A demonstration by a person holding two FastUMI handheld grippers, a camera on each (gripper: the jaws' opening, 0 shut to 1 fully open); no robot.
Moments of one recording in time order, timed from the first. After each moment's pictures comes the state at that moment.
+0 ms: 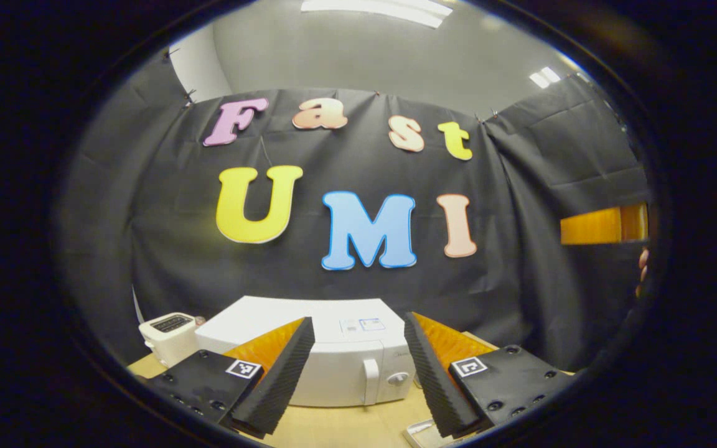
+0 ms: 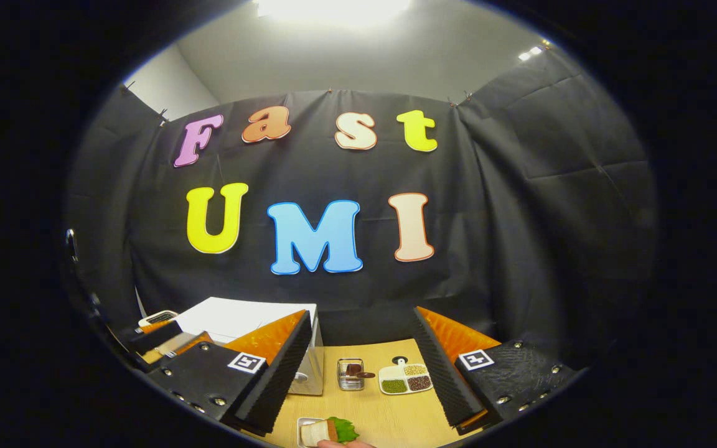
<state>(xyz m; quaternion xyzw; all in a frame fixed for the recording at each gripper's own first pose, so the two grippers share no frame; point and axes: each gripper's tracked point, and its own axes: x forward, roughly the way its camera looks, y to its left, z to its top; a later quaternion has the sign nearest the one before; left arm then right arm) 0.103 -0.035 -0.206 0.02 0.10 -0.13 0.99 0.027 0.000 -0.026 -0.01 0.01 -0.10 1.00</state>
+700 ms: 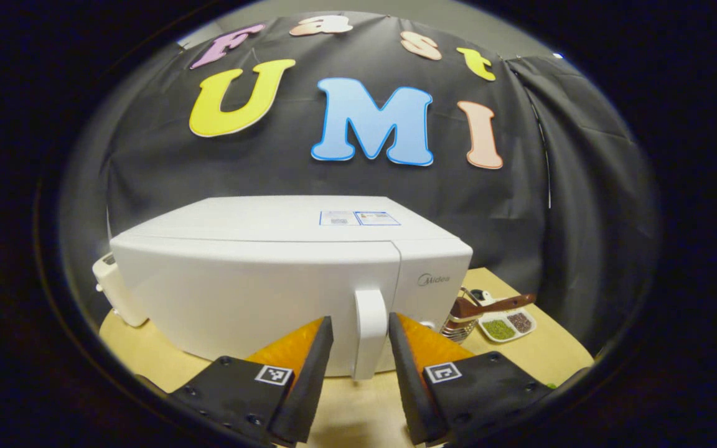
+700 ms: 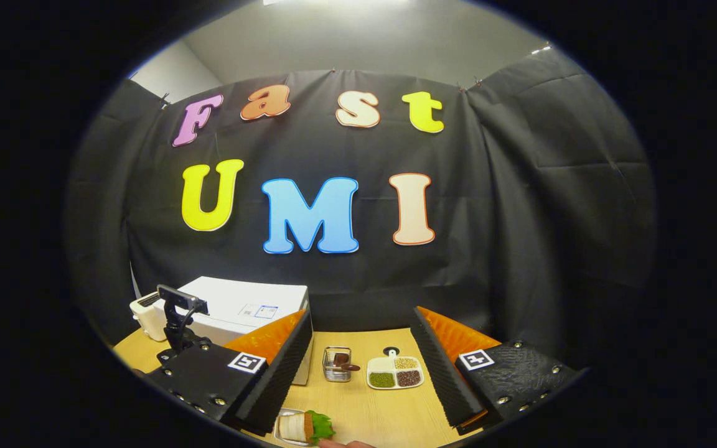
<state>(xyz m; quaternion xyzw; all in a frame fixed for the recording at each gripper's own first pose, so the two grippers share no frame) 0.179 -0.065 -0.400 0.01 0.28 -0.12 0.95 0.047 -0.037 -0.056 -0.03 0.06 -0.10 0.99</state>
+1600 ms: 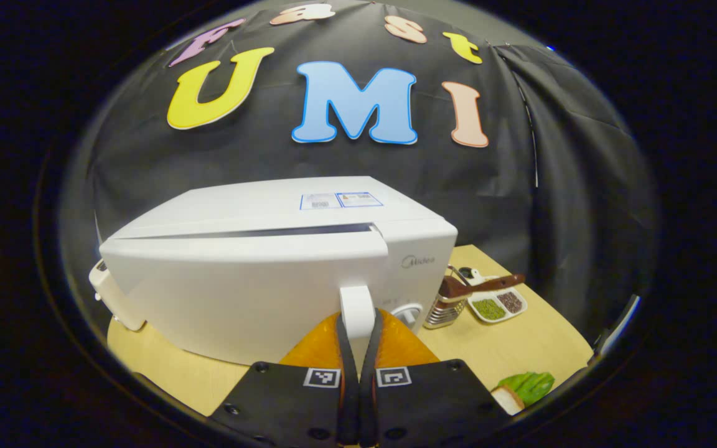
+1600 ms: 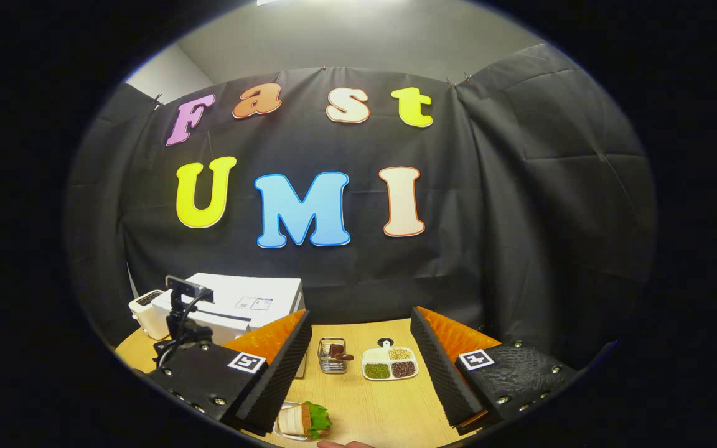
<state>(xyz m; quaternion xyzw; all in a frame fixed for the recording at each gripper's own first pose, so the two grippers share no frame) 0.142 -0.060 -0.393 0.04 0.31 -0.16 0.94 0.024 -0.042 -0.065 -0.02 0.07 -0.11 0.99</state>
